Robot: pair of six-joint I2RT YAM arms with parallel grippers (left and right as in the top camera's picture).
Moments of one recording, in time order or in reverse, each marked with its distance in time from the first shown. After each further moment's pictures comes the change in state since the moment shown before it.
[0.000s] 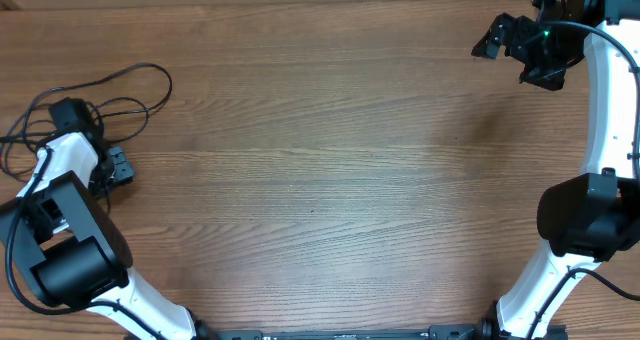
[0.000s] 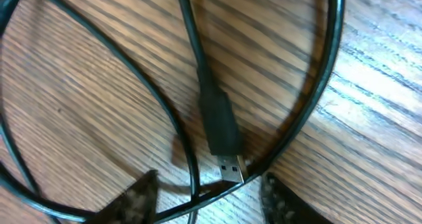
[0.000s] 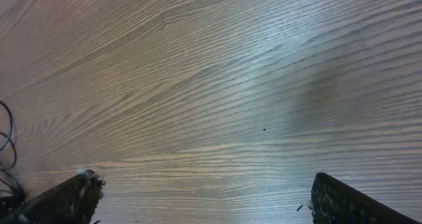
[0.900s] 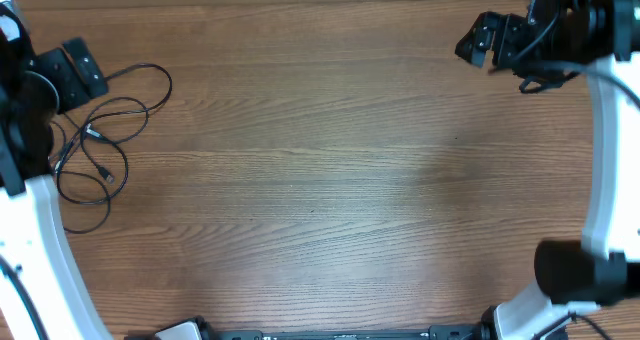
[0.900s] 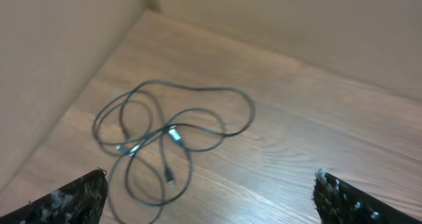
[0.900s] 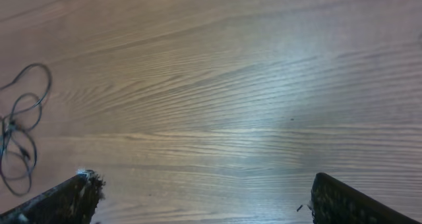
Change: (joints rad) left arm -0.179 -0.538 0.690 -0.542 0.167 -0.097; right arm 0.166 -0.287 0.000 -0.064 0.069 -0.018
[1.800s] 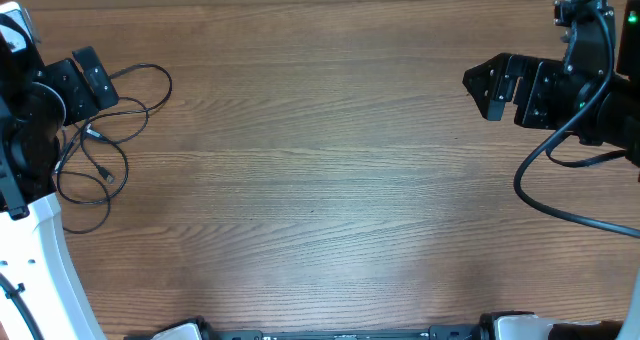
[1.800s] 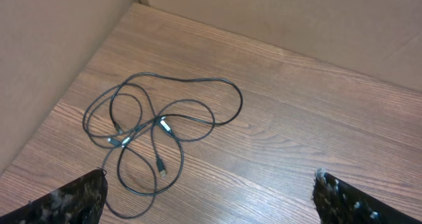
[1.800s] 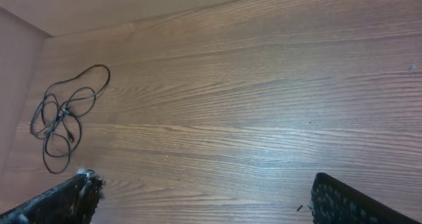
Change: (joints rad) left arm -0.014 -0.025 0.000 -0.050 0.027 0.000; right arm 0.063 -0.303 0.000 -0.062 -0.025 0.019
